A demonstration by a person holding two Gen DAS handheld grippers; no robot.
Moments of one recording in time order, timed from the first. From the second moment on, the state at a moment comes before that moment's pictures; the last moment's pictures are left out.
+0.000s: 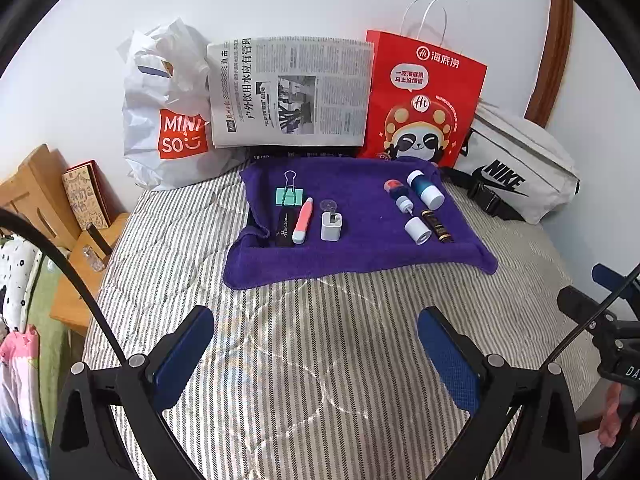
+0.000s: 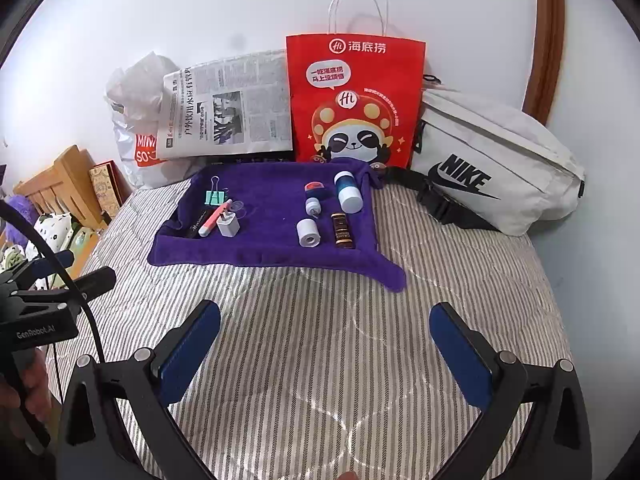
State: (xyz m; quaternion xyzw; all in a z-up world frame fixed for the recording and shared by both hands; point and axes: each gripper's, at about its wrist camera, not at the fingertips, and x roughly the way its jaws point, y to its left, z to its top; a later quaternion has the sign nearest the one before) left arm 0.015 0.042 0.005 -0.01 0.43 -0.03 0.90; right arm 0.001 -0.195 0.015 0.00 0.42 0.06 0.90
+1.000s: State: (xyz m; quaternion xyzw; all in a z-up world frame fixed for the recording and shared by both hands) left arm 0.007 0.038 0.006 0.01 0.43 -0.03 0.90; right arm -0.005 -0.205 0.015 0.01 0.43 0.04 0.90
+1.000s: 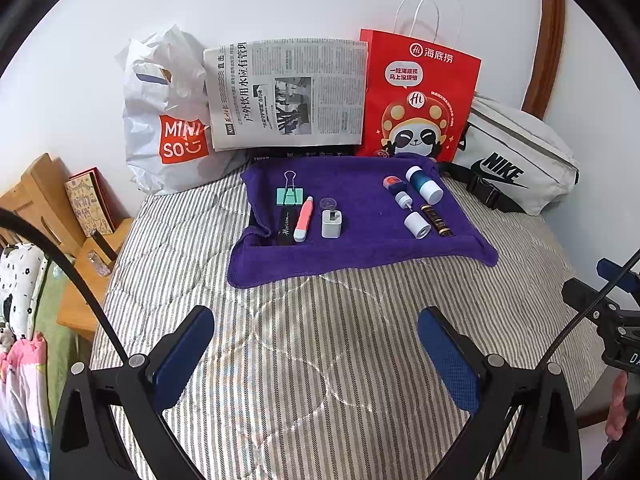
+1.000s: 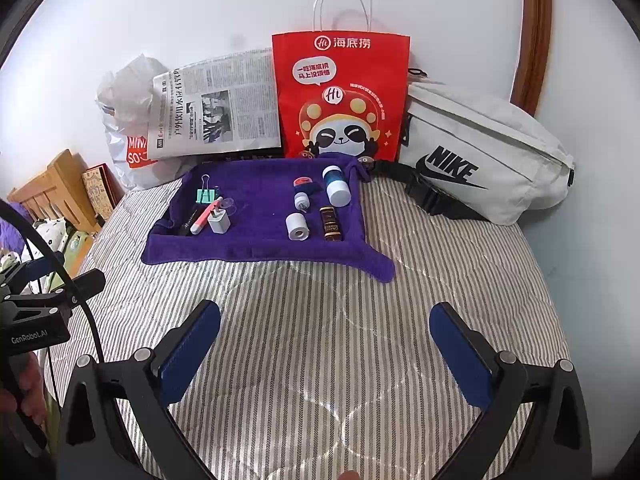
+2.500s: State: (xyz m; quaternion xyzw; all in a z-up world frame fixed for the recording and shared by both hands) left arm 0.004 0.042 0.012 0.02 0.43 -0.03 0.90; right arm -0.011 -0.196 0.019 0.00 0.43 0.04 0.90
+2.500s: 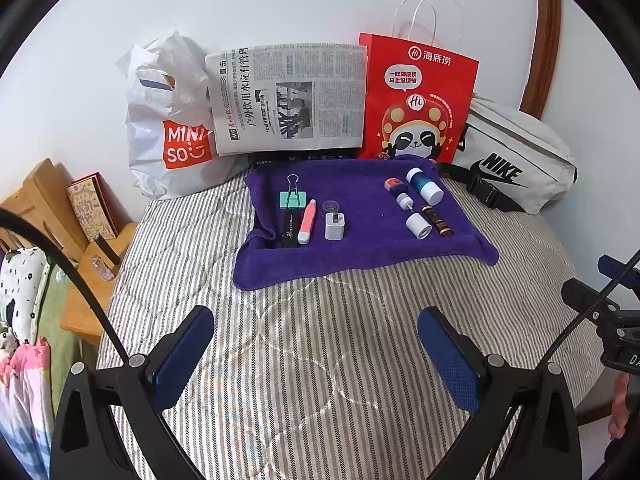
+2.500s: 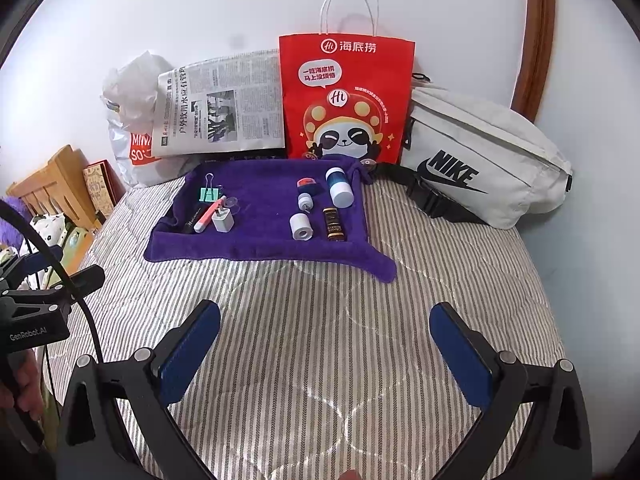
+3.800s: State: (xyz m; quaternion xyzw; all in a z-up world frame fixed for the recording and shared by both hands) left arm 0.007 0.046 0.014 0.02 0.43 -0.03 0.90; right arm -0.010 -0.185 0.022 -0.01 0.43 0.04 0.90
